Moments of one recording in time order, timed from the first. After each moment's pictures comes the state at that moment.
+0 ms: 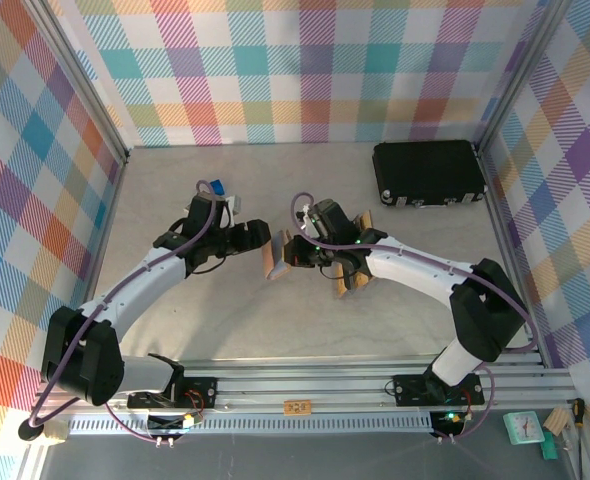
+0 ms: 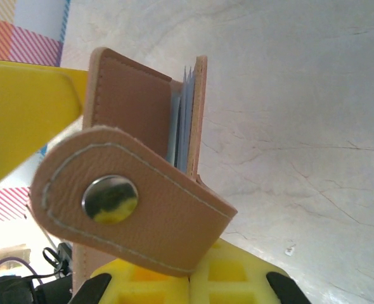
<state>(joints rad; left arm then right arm) -0.39 1.32 0.93 -0.37 0.27 -0.60 0.78 1.60 1.10 -0.26 -0.32 0.72</state>
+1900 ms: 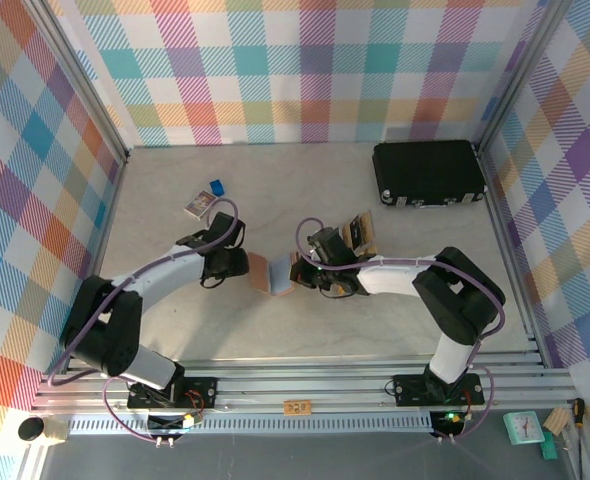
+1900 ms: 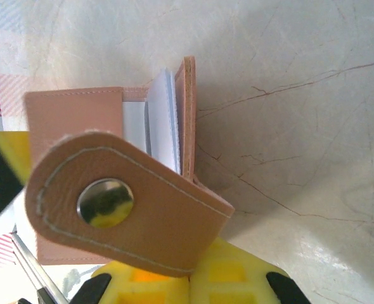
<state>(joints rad) -0.43 1.47 0.88 -0.52 -0.07 -0.57 0.79 1.74 0.86 0.10 -0.29 0.97</state>
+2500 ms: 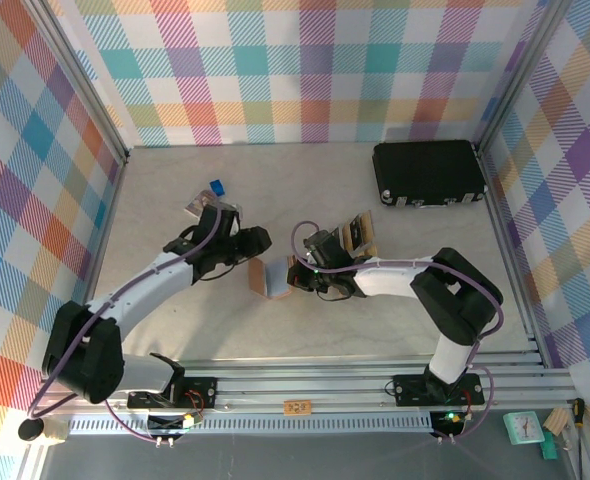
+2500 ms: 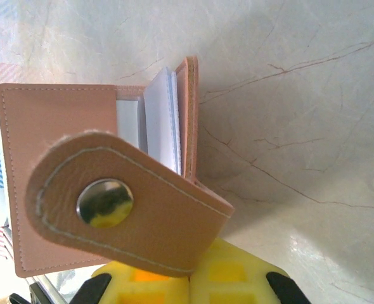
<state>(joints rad) -0.46 1.34 0.86 -0.30 0.21 -0.82 0.81 1.75 0.87 0.09 -0.27 0.96</state>
